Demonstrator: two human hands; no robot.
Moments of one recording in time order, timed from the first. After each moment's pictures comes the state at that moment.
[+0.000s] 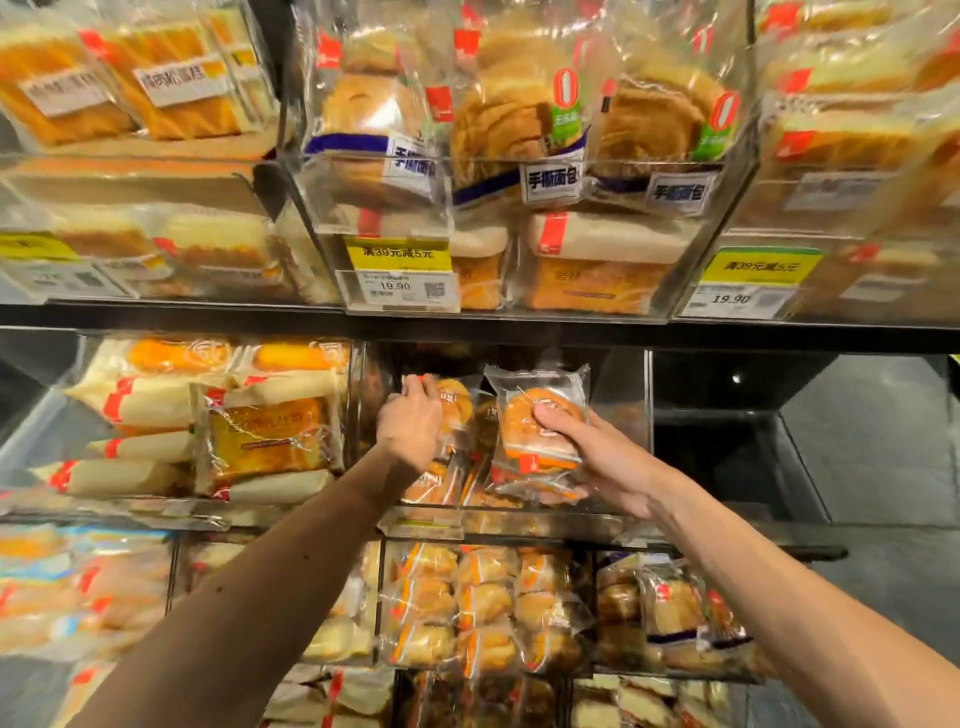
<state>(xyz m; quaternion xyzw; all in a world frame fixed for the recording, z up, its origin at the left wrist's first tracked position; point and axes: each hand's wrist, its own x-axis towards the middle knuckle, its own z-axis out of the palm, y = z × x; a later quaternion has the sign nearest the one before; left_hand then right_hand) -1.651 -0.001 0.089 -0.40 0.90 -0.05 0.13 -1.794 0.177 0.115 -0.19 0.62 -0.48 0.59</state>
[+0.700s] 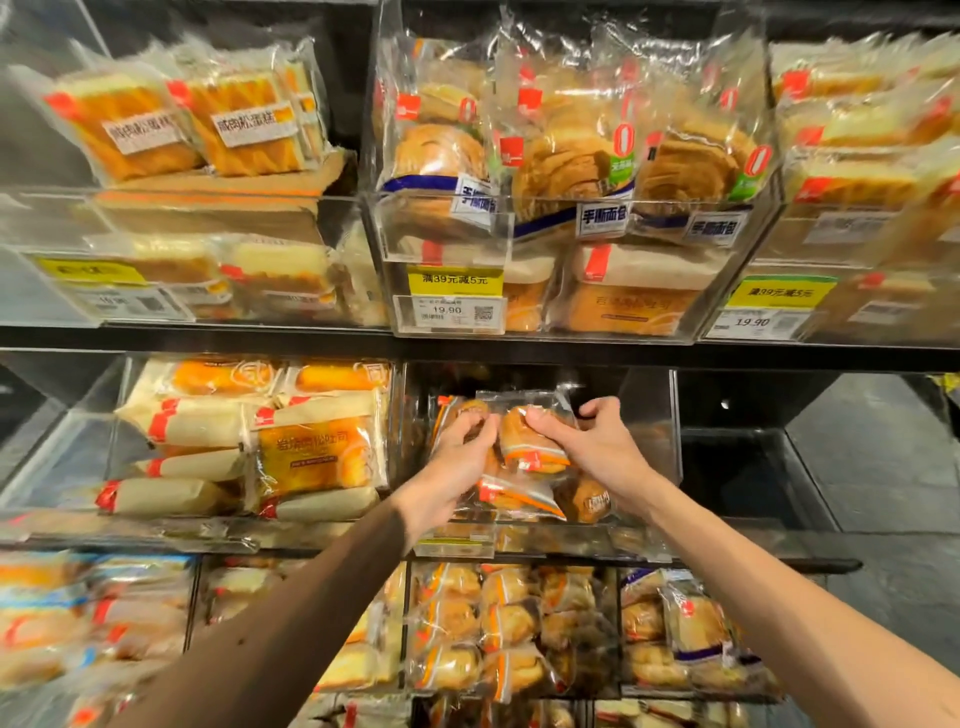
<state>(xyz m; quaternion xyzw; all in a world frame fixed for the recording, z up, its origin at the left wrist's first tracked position) -1.622 0.030 0.108 -0.39 0.58 0.70 -0.12 -1.755 0.148 0.142 -0.21 0.80 -0.45 0.33</state>
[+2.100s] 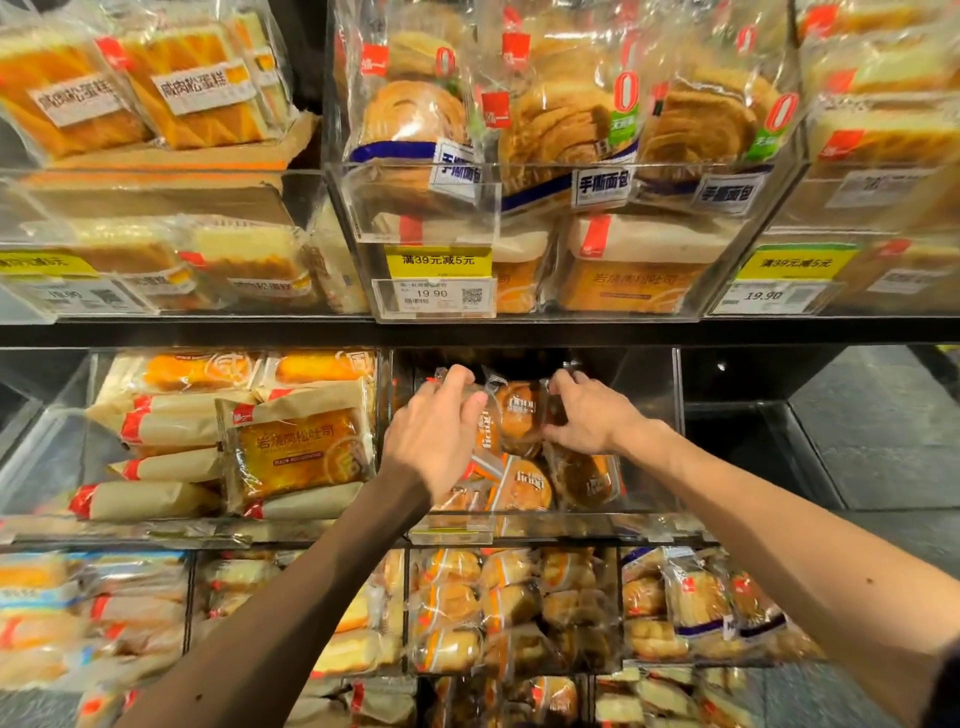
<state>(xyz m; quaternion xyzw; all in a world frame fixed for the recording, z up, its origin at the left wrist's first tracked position) -1.610 0.020 0.140 -0.37 0.89 0.24 -0.12 -1.810 0.111 0.105 -0.49 0.85 -0.02 0.20</state>
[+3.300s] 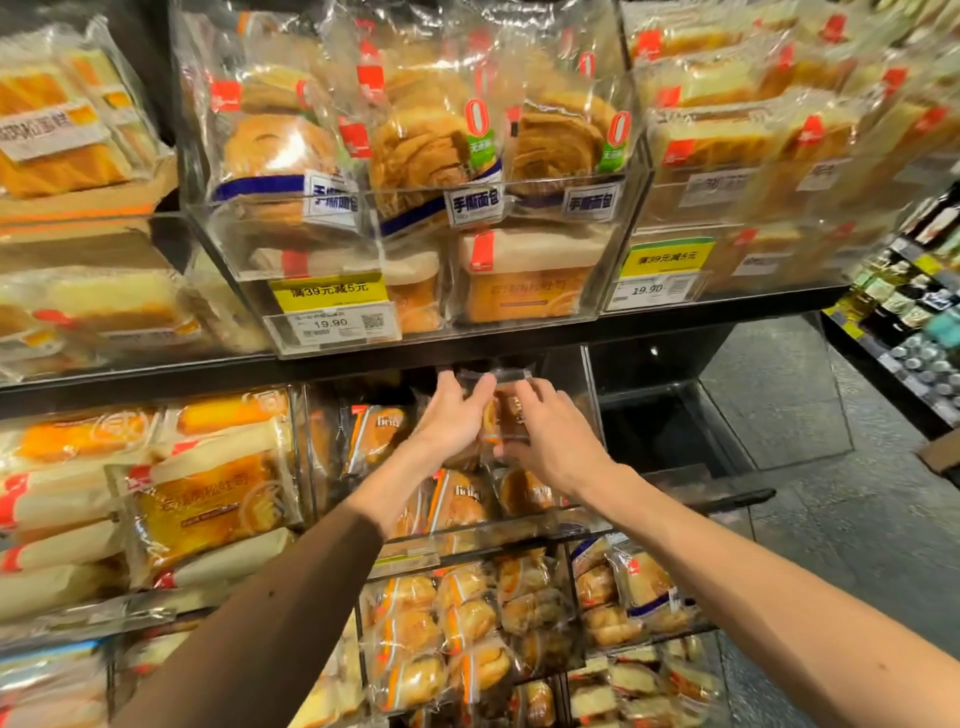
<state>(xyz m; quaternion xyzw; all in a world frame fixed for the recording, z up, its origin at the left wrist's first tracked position) -1.717 0.031 0.110 -0.37 0.77 0.52 -0.06 -1.778 0.171 0.132 -0.45 0.87 -0.16 0.10</state>
